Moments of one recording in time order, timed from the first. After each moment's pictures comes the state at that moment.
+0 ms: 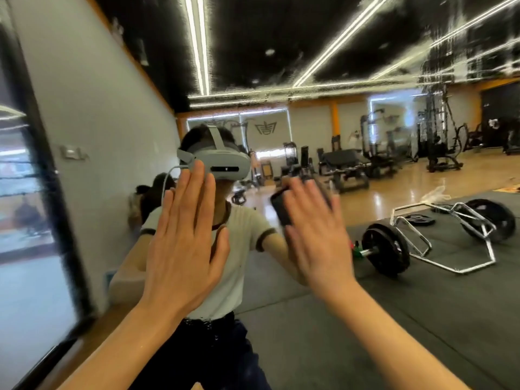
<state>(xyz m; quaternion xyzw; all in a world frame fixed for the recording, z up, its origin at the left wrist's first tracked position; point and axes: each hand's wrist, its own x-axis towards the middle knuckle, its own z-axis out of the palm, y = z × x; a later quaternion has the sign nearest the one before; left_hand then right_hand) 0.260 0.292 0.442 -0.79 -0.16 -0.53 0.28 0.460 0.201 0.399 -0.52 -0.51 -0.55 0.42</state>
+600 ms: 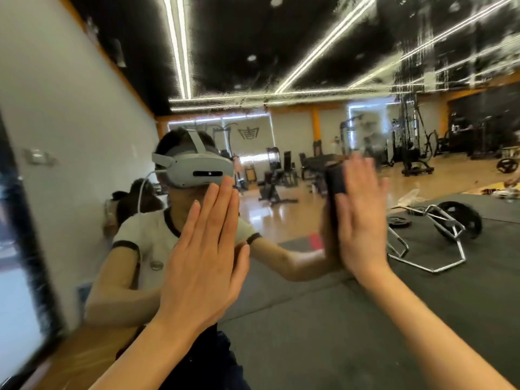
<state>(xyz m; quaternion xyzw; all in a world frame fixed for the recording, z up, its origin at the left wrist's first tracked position) 0.306 0.278 0.430 -0.79 -0.13 -0.49 0.33 0.537 0.164 0.417 -0.55 -0.42 -0.48 0.53</state>
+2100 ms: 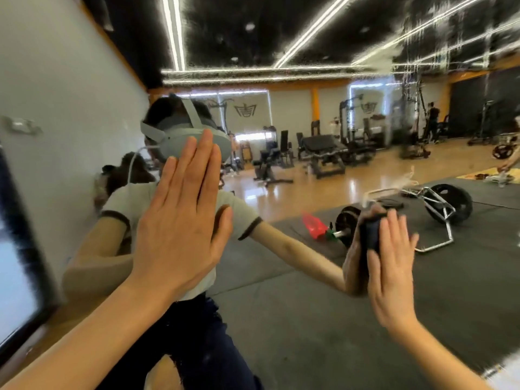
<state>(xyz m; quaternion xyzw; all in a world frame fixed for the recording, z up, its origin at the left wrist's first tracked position) 0.308 0.273 0.431 -0.78 -0.14 -0.51 0.34 0.579 0.125 0.272 -0.63 -0.43 -0.43 0.49</state>
